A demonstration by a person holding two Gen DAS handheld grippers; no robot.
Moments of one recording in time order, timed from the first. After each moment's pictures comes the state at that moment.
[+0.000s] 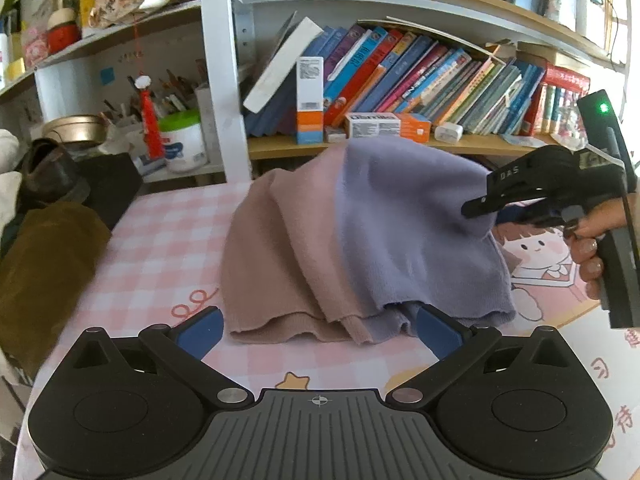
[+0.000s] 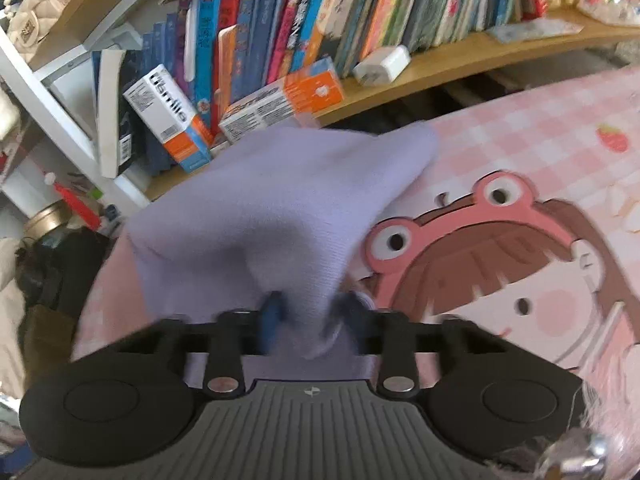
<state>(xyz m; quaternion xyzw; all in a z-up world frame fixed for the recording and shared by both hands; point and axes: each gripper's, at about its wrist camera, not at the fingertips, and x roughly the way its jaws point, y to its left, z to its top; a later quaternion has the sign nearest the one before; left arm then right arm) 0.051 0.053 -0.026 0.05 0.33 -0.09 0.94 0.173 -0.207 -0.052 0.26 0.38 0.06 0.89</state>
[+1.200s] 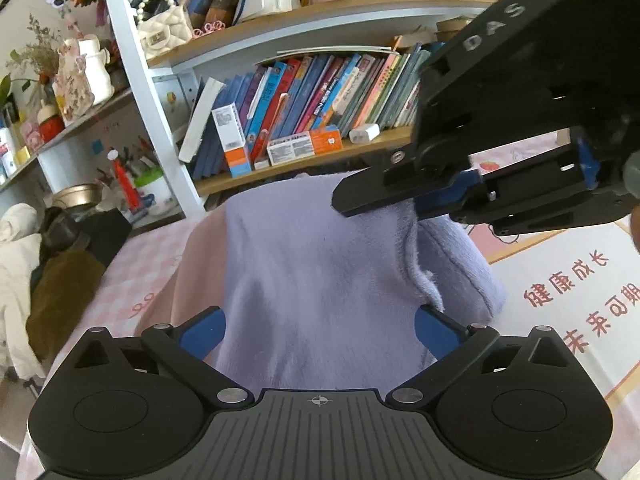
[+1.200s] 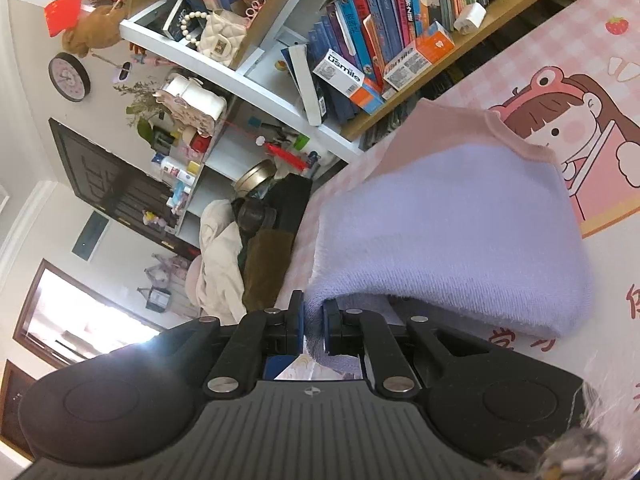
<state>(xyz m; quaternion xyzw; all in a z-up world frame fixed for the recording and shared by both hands) -0.066 -0.104 -0.015 0.15 0.28 -0.06 0.94 -0.025 -0.245 0.014 0.40 0.37 0.29 0.79</state>
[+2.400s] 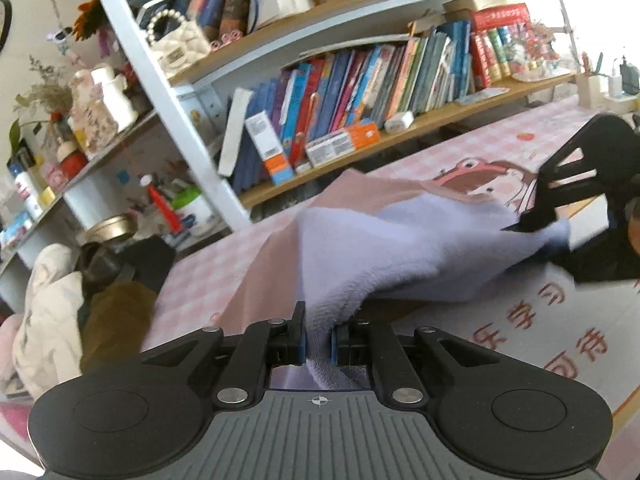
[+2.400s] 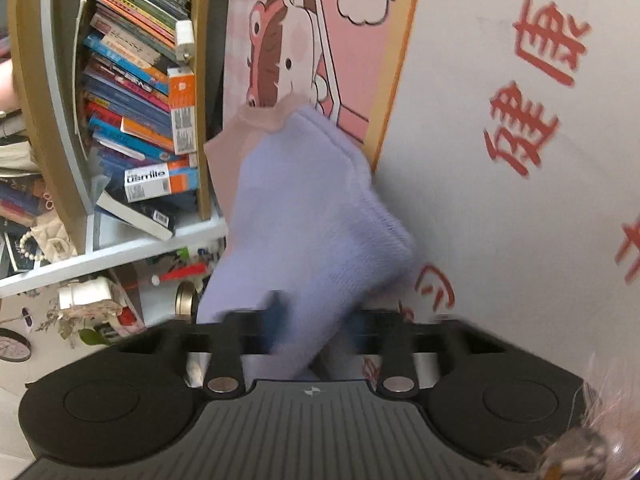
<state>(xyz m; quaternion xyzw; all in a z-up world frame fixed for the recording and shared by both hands) -0.058 -0.053 -0.007 0.23 0.27 -0.04 0.93 -0.008 -0.296 -0.110 0.67 0.41 0.06 0.62</state>
